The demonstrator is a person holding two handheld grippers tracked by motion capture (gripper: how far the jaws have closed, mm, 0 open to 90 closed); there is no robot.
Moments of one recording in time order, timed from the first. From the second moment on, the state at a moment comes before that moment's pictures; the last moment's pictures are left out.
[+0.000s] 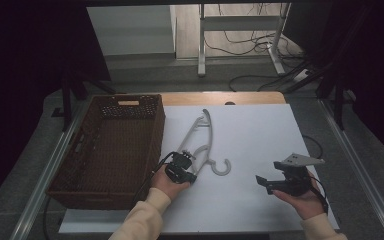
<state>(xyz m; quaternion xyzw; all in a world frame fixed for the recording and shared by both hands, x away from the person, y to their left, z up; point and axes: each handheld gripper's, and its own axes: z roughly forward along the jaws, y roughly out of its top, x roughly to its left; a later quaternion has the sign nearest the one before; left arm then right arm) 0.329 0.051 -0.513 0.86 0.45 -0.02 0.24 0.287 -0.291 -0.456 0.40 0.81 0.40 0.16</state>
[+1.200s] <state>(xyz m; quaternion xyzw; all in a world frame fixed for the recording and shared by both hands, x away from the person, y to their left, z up) 0.310 0.054 -0.425 0.83 0.38 -0.03 0.40 0.288 -0.311 -0.452 0.43 0.79 0.41 0.18</state>
